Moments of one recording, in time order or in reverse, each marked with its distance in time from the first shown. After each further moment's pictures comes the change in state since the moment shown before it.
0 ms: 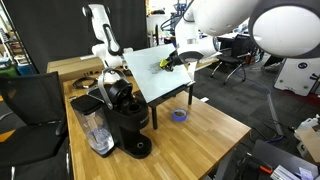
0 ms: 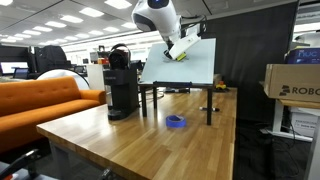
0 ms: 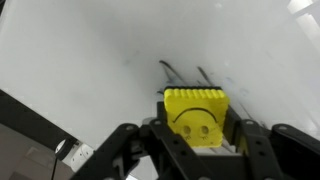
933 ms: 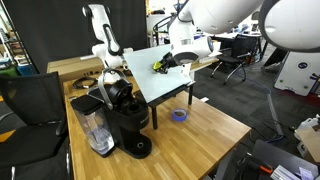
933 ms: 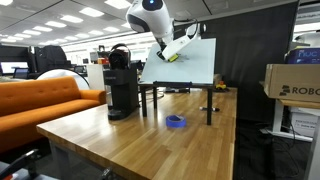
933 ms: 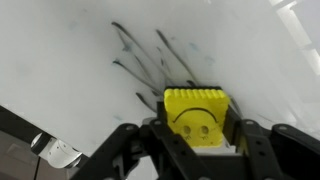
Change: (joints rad) arm 0.003 -0.046 0.075 0.010 -0.042 0.032 -0.003
